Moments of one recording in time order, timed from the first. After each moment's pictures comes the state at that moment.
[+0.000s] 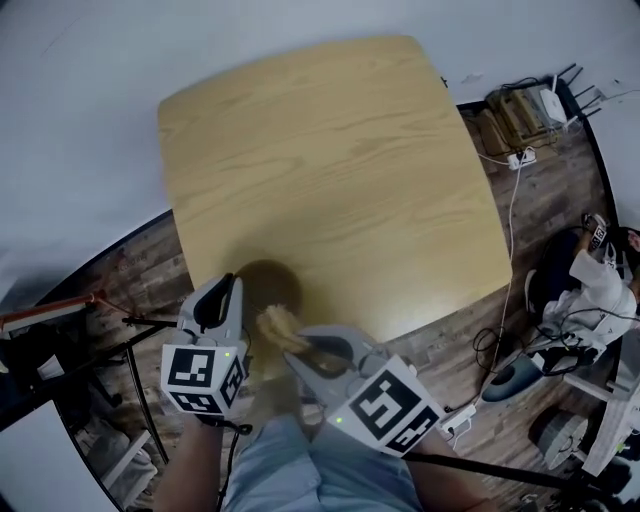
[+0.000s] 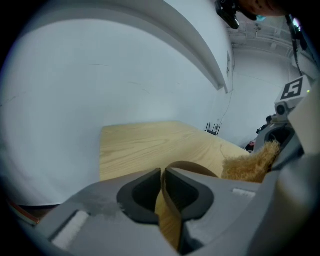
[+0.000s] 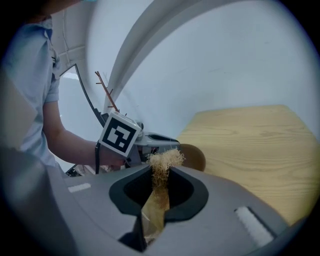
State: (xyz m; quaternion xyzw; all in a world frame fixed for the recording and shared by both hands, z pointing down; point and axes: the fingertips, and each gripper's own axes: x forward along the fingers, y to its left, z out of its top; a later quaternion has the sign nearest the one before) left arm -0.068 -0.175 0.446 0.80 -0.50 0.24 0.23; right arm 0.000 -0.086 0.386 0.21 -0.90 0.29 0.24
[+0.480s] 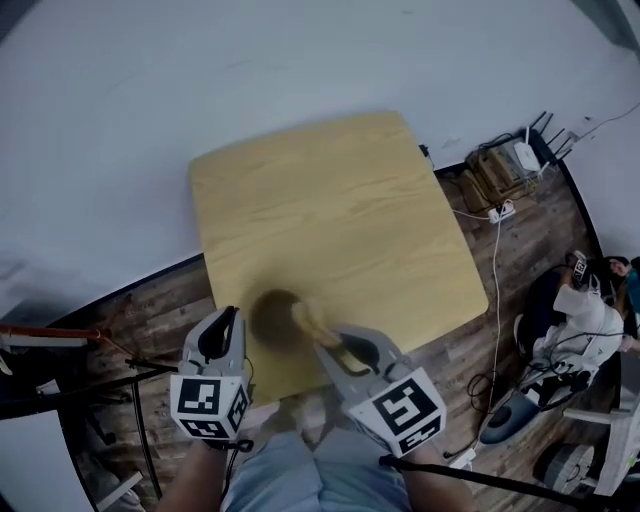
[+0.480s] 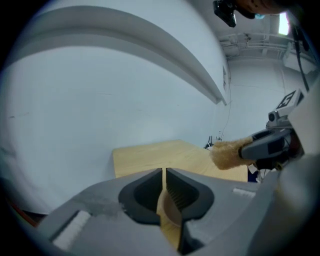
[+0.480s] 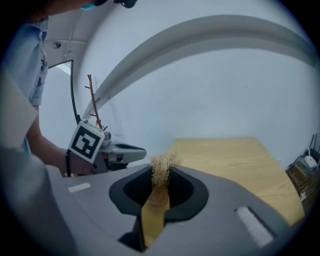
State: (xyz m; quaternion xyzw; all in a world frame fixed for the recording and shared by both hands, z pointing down) left arm -0.086 -0.165 0.362 0.81 -0.53 0.18 0.17; right arm 0.037 -0.118 0.322 0.37 -0.89 0.19 0.17
